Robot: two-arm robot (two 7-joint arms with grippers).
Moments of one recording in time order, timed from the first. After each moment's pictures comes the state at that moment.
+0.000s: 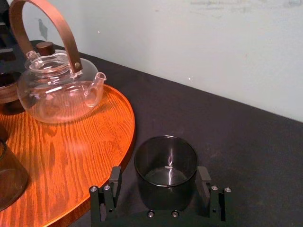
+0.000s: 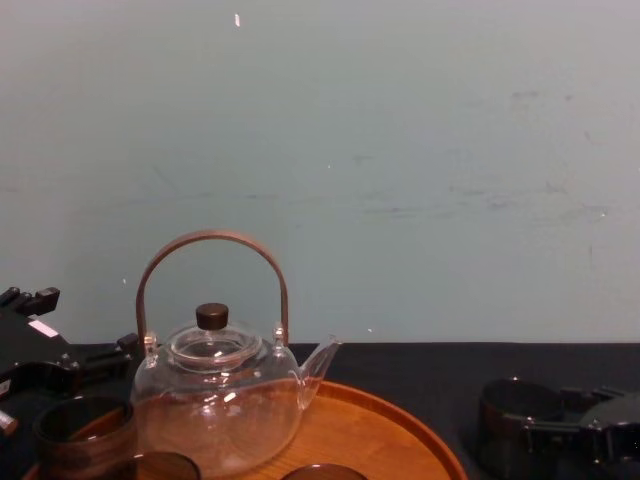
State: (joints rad) left arm -0.20 0.60 0.45 -1.41 -0.25 -0.12 0.03; right arm 0.29 0.43 -0.36 -1.24 0.38 0.10 0.49
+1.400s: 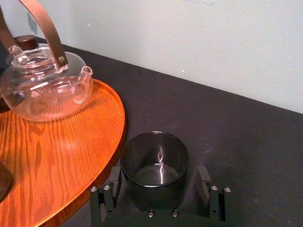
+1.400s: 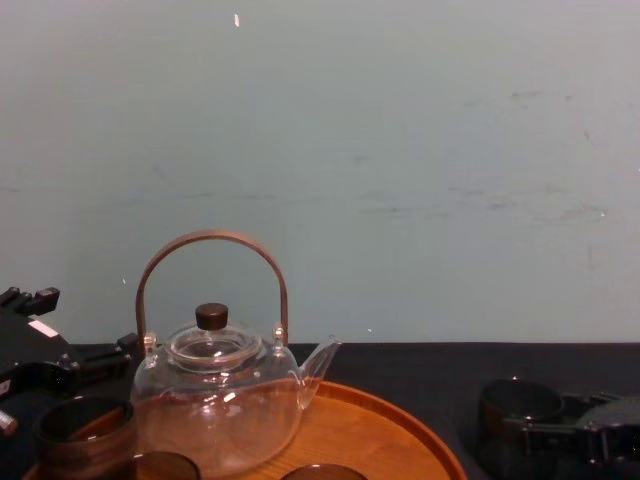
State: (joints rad) left arm -0.20 0.60 0.45 -1.41 -0.25 -0.12 0.03; right arm 0.34 0.42 -0.38 -1.17 0.39 0.12 0.49
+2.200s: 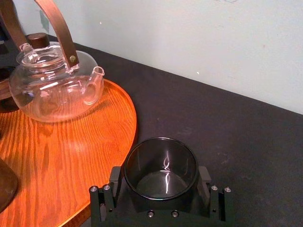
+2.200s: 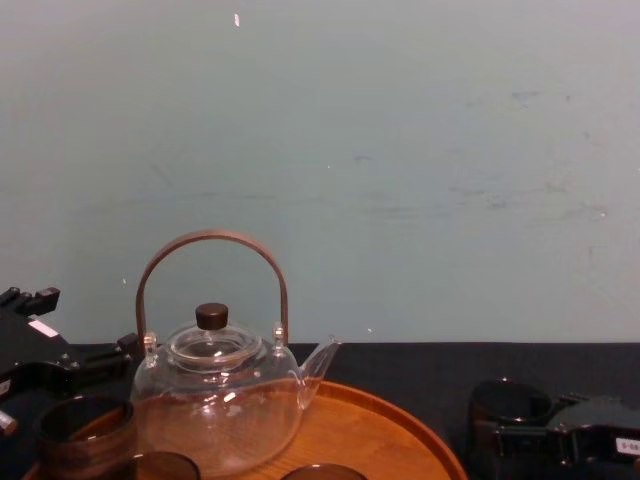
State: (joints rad) left arm -0.20 0.60 0.45 -1.41 -0.25 -0.12 0.03; right arm 0.40 0.39 -0.41 -1.09 0.38 0.09 0.53
